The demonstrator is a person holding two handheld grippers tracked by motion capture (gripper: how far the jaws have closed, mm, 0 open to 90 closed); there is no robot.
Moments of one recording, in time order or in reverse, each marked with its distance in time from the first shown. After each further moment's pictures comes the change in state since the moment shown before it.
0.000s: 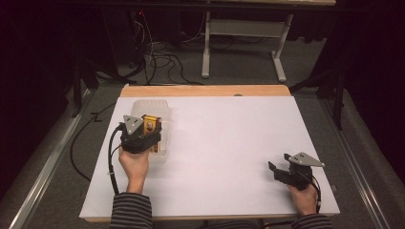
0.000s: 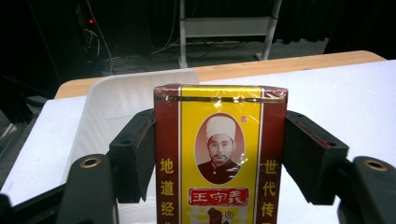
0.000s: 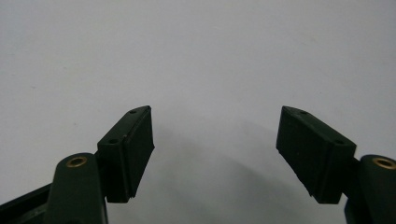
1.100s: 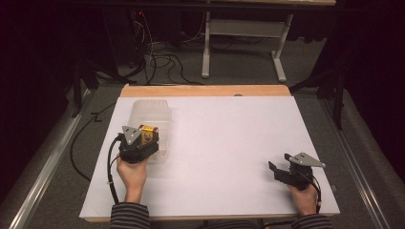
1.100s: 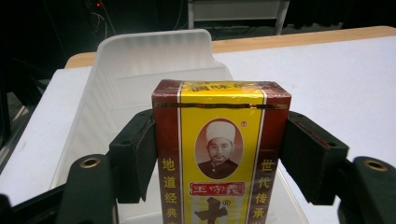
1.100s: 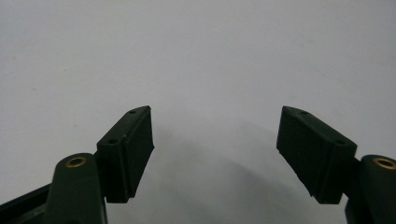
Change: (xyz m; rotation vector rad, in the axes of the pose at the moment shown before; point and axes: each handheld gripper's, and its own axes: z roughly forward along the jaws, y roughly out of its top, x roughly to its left) left arm 0.004 -0.030 -0.005 0.054 0.035 0.001; right arm 0.000 0.000 -0.001 -0.011 0.000 0.006
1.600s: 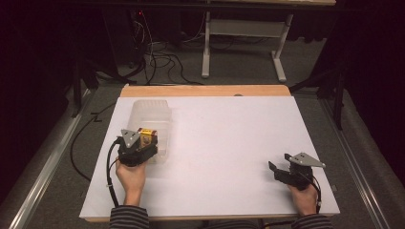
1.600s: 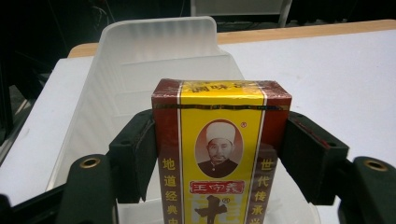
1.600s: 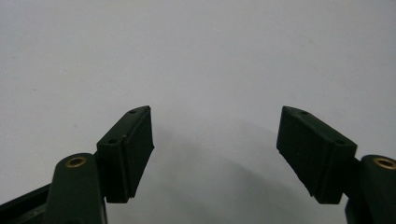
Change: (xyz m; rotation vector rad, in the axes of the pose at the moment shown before) left arm 0.003 -0.009 -0.002 0.015 0.007 -0.008; right arm 0.000 0.000 0.000 -0.001 -0.001 0.000
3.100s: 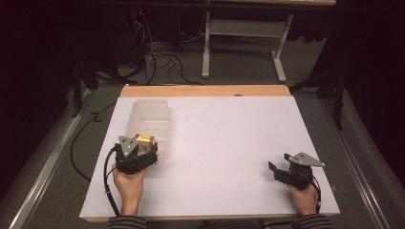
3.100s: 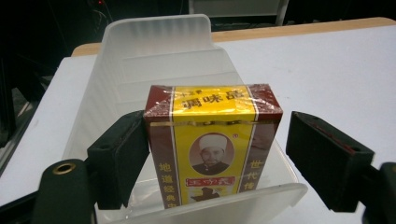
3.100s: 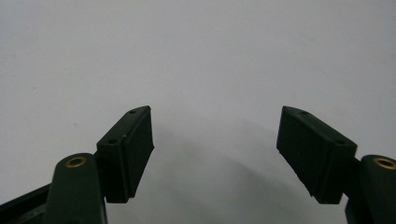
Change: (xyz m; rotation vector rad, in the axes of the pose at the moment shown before) left arm -0.005 -0.008 -0.022 -0.017 -0.003 0.012; right arm 0.000 0.000 0.001 0.010 0.002 -0.006
